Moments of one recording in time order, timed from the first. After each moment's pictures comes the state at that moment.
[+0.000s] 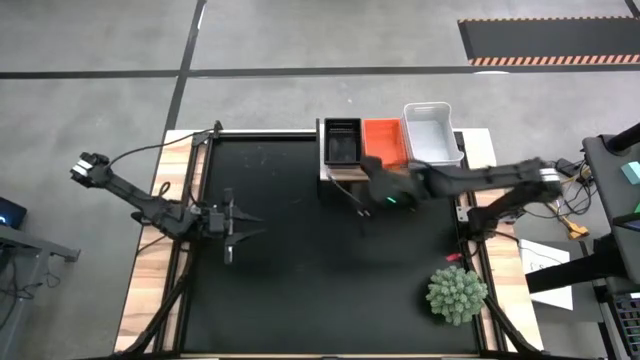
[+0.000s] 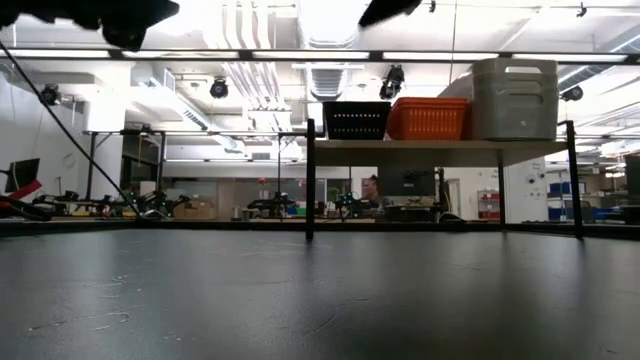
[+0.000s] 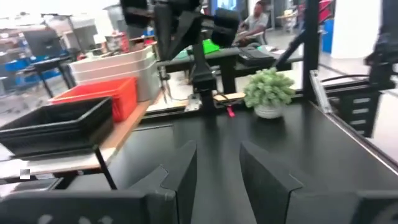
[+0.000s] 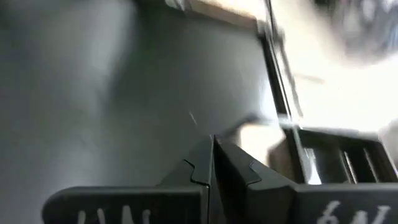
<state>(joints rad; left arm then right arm) -0.50 0.61 0.36 0.22 -0.57 0.11 0.10 1.46 1.41 -0.65 0.31 -0.20</state>
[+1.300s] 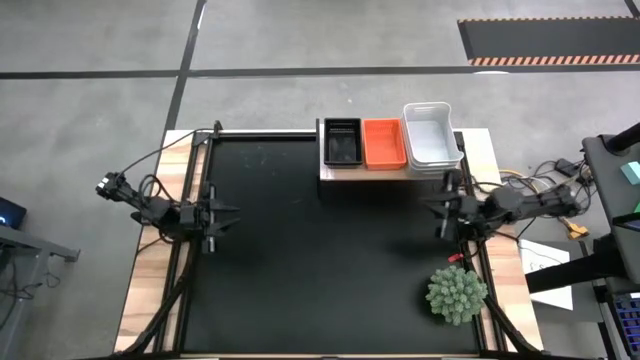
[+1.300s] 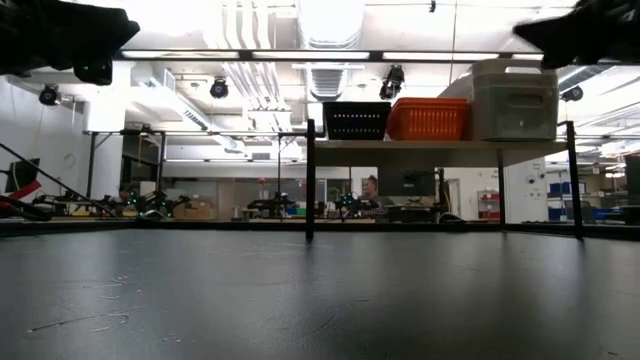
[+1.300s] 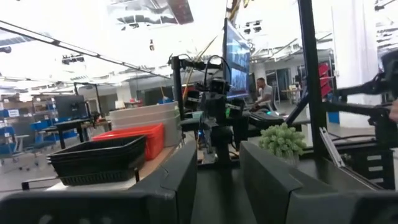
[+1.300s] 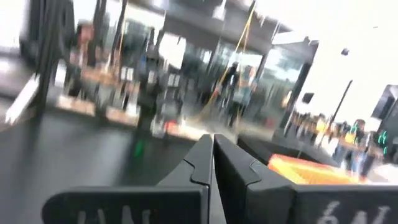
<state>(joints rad) -0.50 0.03 0.01 0.30 -0.54 0.30 0.22 0.08 0.17 0.07 0.31 -0.39</state>
